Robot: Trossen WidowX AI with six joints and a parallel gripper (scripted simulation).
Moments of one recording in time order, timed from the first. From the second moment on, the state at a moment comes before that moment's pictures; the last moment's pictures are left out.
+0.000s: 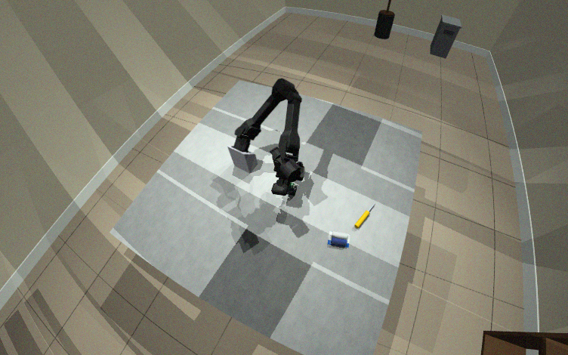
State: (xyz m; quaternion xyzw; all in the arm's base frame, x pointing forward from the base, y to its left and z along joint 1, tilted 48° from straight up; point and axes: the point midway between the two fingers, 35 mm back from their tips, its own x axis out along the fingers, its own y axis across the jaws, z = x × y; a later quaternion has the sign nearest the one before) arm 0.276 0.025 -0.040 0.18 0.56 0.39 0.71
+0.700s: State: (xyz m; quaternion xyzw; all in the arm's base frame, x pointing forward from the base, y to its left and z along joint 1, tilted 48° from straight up) arm 0.276 0.044 -0.052 0.20 0.51 0.36 0.76
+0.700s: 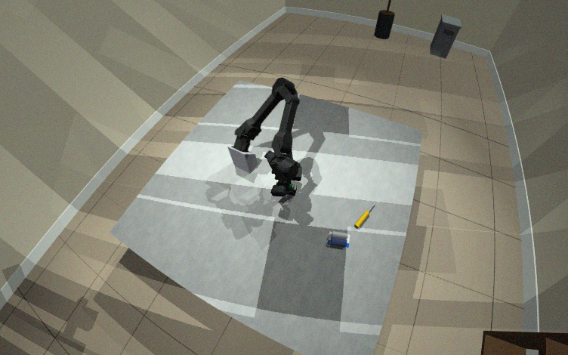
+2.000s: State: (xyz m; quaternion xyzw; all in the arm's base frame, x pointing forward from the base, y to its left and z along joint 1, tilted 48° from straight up) arm 0.270 0.050 -0.061 0.24 0.44 0.33 0.80
